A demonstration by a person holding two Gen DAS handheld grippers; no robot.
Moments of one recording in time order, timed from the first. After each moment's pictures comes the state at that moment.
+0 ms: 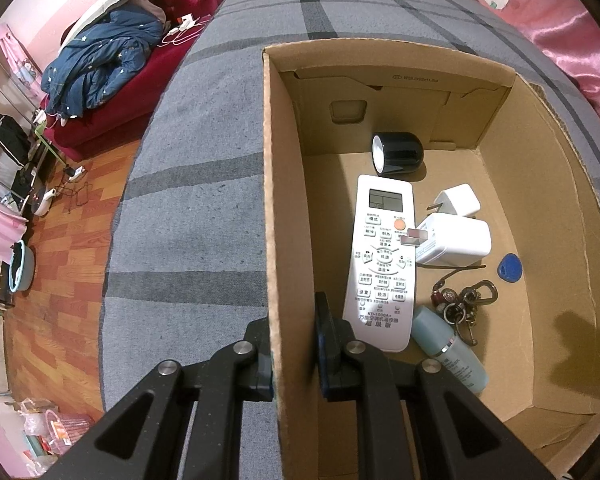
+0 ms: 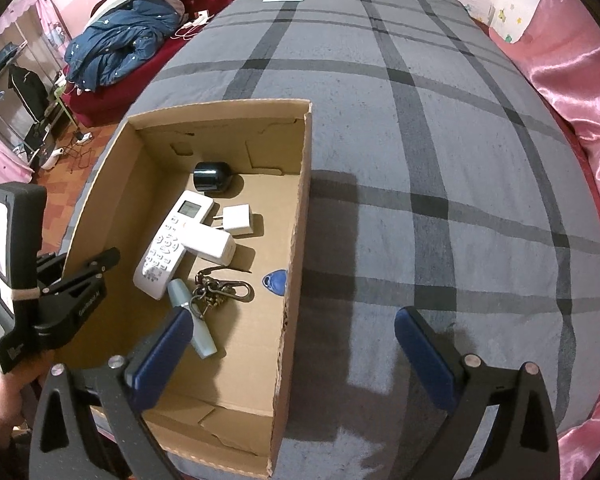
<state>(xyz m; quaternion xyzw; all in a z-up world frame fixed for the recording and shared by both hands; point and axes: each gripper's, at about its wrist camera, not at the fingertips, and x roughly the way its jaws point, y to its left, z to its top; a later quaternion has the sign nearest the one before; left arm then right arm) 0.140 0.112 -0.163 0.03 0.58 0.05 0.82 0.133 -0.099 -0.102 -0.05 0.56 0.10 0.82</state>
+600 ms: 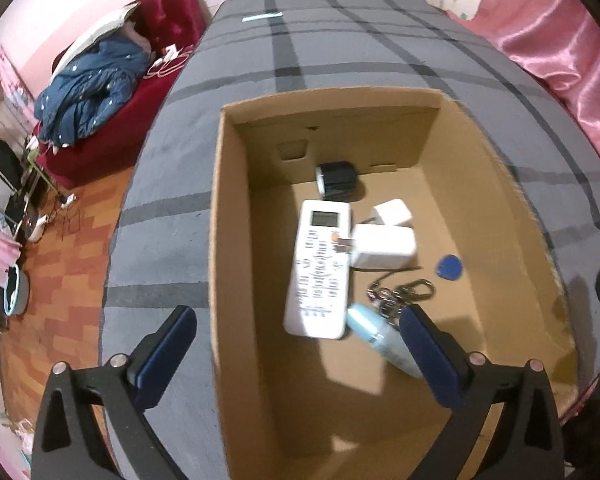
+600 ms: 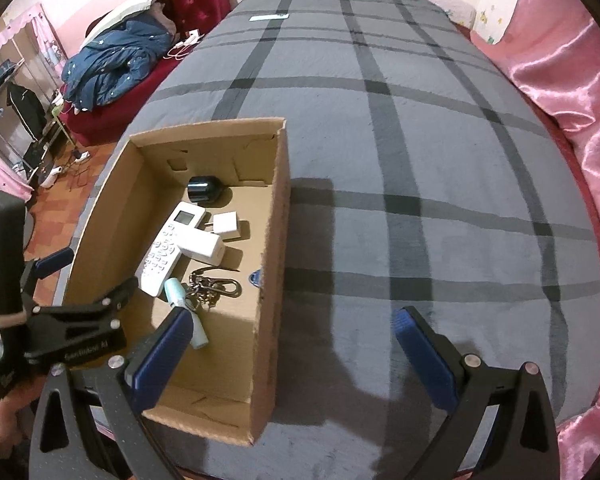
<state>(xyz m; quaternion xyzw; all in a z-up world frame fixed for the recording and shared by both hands) 0.109 0.069 -0.118 0.04 0.54 0.01 0.84 0.109 -0.127 -0.076 -0.03 0.54 0.08 0.84</state>
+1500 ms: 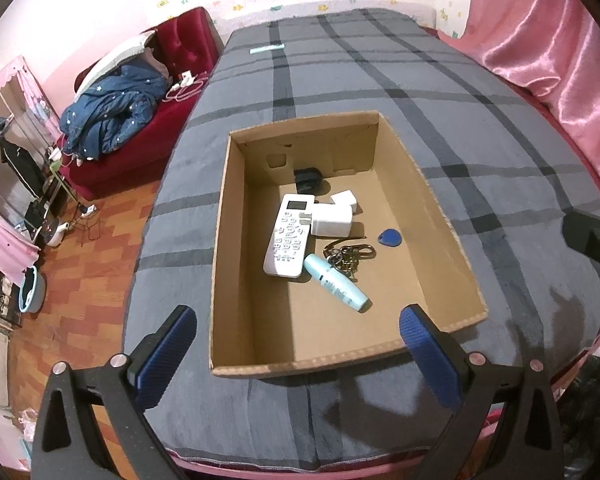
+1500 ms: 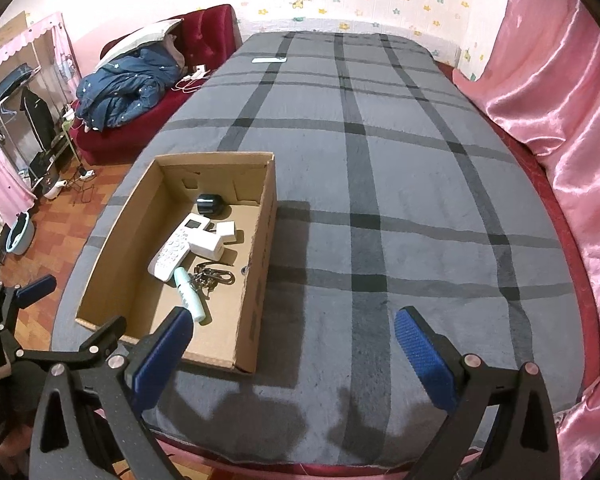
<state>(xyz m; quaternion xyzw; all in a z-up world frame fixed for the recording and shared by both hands) 0.011 0.026 -0.052 0.05 0.49 0.03 0.87 0.028 -0.157 -0.021 -0.05 0.47 0.08 0.88</state>
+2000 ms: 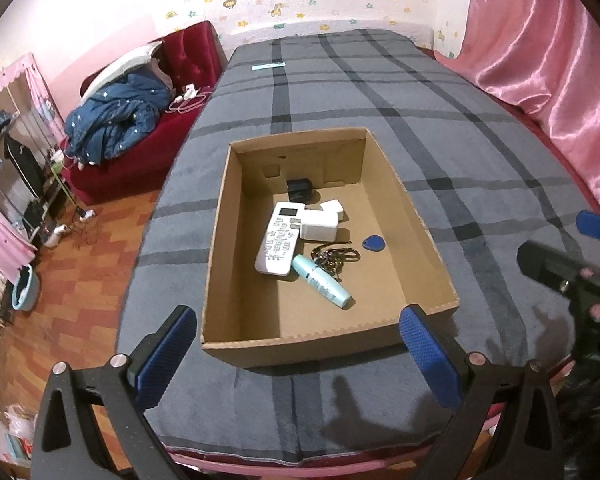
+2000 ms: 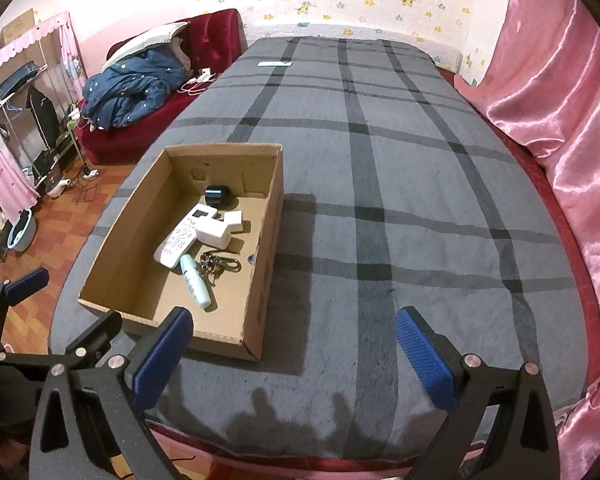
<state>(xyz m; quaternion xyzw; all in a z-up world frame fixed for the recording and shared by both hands) -0.016 0.018 -0.044 0.03 0.47 0.03 0.88 0.004 -0.155 -0.034 -0.05 0.46 0.09 0.88</state>
